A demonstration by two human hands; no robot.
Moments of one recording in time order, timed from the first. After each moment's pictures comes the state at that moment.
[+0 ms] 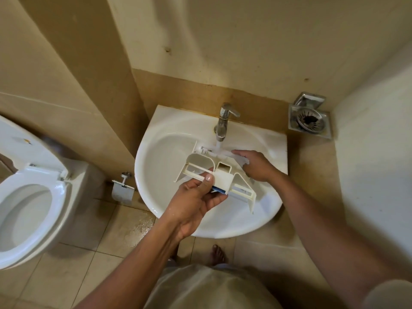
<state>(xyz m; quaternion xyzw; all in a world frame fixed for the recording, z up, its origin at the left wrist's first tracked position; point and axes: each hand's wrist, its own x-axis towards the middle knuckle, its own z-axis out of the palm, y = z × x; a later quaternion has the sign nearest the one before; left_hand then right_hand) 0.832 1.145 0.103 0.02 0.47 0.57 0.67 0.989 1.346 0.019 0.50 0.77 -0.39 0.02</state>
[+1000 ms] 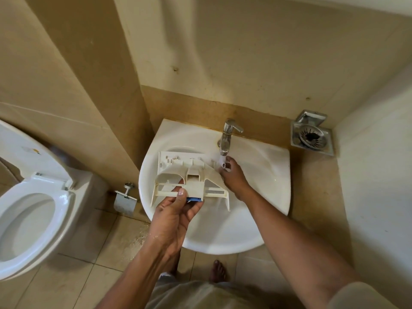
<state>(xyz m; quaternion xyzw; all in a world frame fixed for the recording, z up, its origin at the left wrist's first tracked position) 0.808 1.124 0.098 -0.09 0.44 0.69 0.57 0.914 1.317 -0.004 0.58 0.60 -0.54 -0.15</state>
